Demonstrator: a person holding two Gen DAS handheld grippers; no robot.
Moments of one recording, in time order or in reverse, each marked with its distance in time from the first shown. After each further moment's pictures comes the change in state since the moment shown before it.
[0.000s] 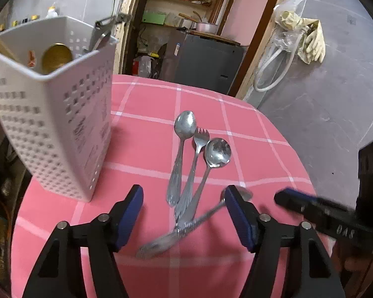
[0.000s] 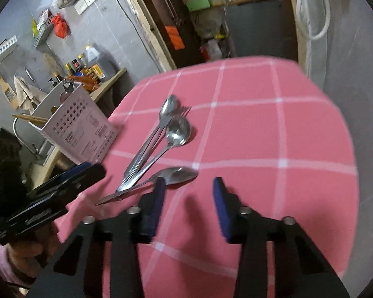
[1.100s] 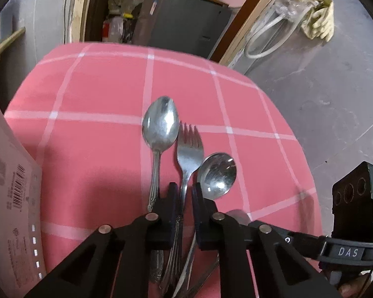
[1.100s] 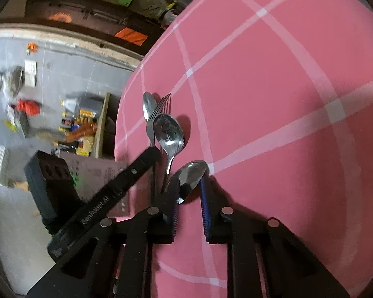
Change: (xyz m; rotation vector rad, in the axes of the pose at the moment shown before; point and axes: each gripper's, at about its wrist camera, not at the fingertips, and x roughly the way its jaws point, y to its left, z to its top) left arm 0.109 -0.006 0.053 0.024 0.277 -0.154; right arm 0.116 -0.010 0.001 0.591 0.143 0.240
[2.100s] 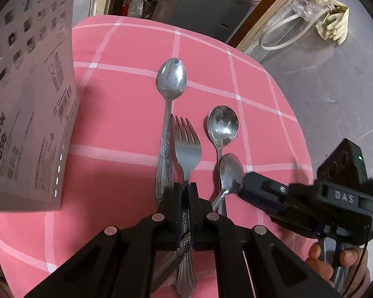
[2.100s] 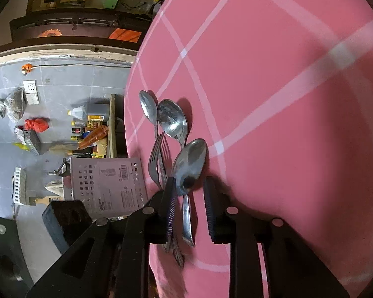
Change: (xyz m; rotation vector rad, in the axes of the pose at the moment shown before) left arm -0.036 0.012 -0.044 -0.102 0.081 0.034; right arm 0.018 -0.010 -0.016 0.138 0.079 0.100
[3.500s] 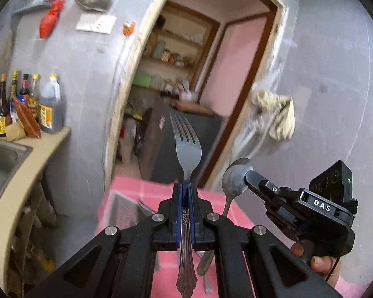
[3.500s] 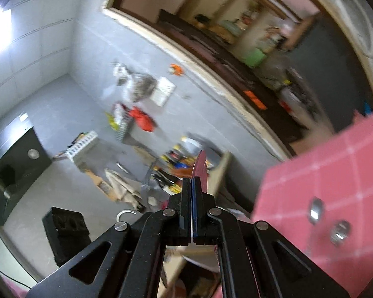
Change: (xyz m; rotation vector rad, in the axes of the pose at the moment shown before) left arm -0.261 0.026 0.033 0.116 -0.701 -0.059; right arm -0.120 0.222 -0.032 -0.634 -0.406 0.411
